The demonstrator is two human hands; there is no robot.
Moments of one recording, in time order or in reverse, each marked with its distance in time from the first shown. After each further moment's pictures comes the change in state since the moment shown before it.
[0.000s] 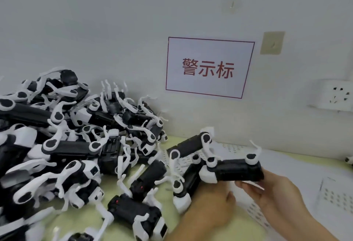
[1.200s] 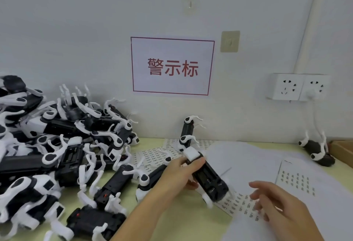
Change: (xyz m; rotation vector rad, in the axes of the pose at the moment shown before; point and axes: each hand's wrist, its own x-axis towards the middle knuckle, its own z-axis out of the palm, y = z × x) left_hand 0.018 0.017 -0.052 -1.139 -0.091 -0.375; right_hand -0.040 -0.007 -0.092 -0.924 0.133 -0.485
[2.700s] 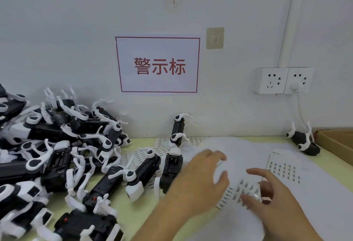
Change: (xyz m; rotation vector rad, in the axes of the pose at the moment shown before) left_hand -0.035 0.026 0.056 0.850 -0.041 0.586; right_hand 0.001 0.002 -0.009 -0.025 -0.068 0.138
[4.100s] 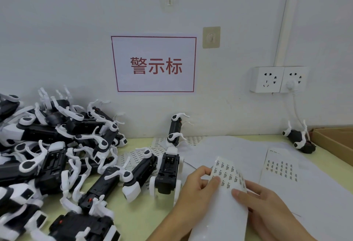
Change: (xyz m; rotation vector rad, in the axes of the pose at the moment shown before) left_hand -0.014 -0.018 0.042 -0.896 -0.035 -0.411; right_hand 0.006 0.009 0.016 0.828 -0.227 0.264
